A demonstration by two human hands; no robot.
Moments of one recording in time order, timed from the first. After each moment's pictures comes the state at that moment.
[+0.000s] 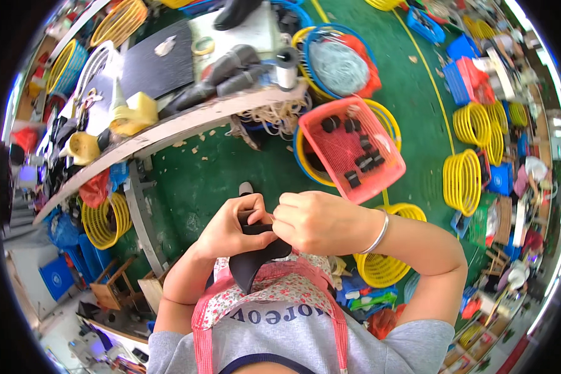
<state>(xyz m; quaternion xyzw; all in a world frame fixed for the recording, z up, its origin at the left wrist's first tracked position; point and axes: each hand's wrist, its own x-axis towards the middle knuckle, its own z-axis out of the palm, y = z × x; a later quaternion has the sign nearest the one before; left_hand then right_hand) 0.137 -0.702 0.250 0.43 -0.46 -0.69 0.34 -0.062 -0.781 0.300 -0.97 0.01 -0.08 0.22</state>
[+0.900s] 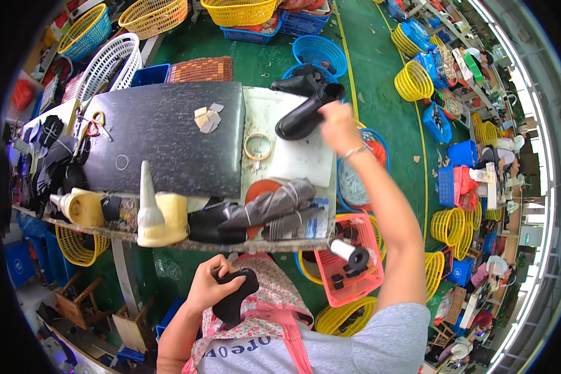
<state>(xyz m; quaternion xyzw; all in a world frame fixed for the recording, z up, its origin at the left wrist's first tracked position) 0.377 -0.878 0.202 0.61 -0.32 -0.59 0.43 0.204 -1.275 0.178 -0.93 0.31 -0.19 0.04</state>
